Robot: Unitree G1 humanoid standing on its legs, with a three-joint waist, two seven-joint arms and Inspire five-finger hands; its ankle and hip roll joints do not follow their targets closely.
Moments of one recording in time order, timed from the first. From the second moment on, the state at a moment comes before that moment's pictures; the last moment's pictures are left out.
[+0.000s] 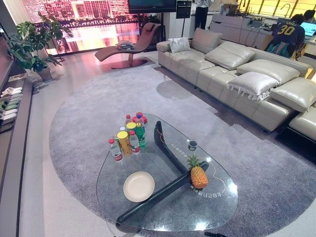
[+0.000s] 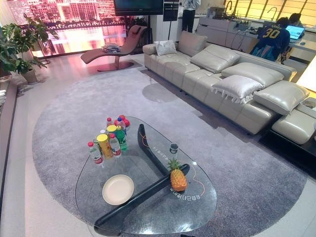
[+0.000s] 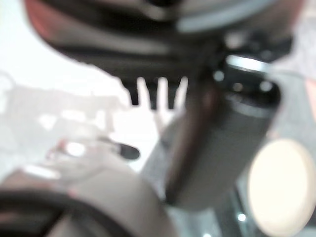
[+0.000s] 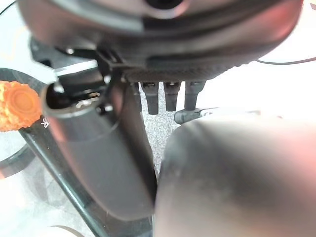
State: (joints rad) left arm 0.05 0.19 -0.11 1.30 -0.43 -0.01 0.07; right arm -0.03 -0.21 0.14 1.33 0.28 0.07 0.21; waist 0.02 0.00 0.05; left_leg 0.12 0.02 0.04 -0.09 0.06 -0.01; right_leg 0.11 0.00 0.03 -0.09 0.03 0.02
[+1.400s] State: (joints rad) left arm 0.04 0.20 -0.11 1.28 -0.45 -0.04 0.06; right arm -0.03 -0.22 0.06 1.32 0.35 -0.02 -0.07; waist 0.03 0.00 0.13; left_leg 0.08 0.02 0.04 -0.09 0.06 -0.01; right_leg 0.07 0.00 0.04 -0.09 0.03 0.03
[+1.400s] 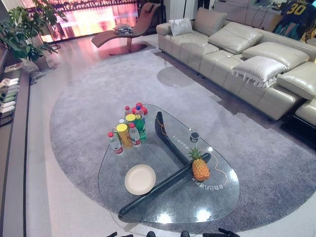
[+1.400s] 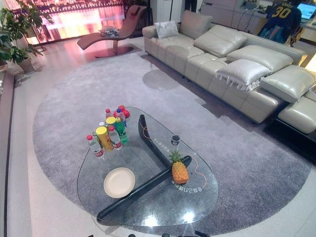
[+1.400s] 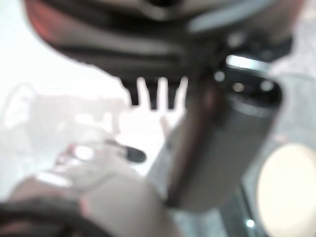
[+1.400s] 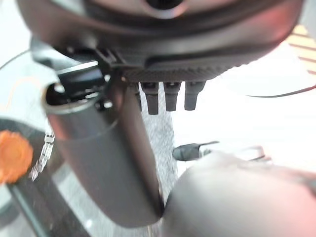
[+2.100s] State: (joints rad) left arm 0.04 0.25 -0.11 1.21 -0.46 -0.08 0.06; right arm -0.06 -0.29 0.08 0.75 0.44 -0.09 -0.39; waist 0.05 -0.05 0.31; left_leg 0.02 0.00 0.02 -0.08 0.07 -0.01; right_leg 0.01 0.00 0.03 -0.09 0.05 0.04
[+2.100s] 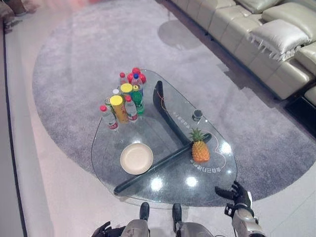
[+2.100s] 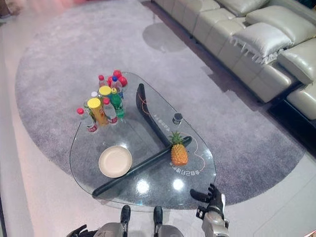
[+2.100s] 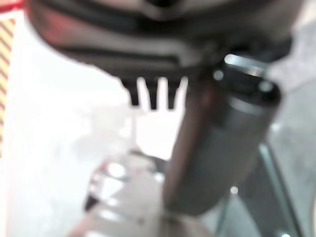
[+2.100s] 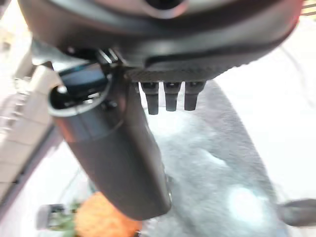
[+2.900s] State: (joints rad) left arm -0.12 0.27 -0.22 1.12 -0.63 -0.11 0.05; right arm -0.41 -0.39 0.14 0.46 0.37 -0.09 -0.58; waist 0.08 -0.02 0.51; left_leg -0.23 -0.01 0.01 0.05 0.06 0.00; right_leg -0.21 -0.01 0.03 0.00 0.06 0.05
